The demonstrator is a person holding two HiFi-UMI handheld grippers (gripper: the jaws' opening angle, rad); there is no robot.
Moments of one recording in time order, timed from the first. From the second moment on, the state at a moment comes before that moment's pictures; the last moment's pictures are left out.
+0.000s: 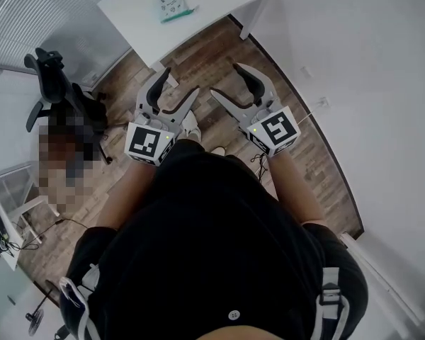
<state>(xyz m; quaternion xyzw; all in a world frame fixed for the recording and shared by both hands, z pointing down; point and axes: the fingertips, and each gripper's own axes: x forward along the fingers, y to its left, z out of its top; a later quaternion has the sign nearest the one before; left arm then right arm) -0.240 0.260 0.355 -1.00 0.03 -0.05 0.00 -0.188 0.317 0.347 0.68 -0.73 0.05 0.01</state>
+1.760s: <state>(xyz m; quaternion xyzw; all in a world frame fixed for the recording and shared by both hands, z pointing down) -0.025 0.030 0.393 -0.99 0.07 -0.09 -0.04 0.033 0.063 0.386 0.63 -0.77 0.10 0.04</state>
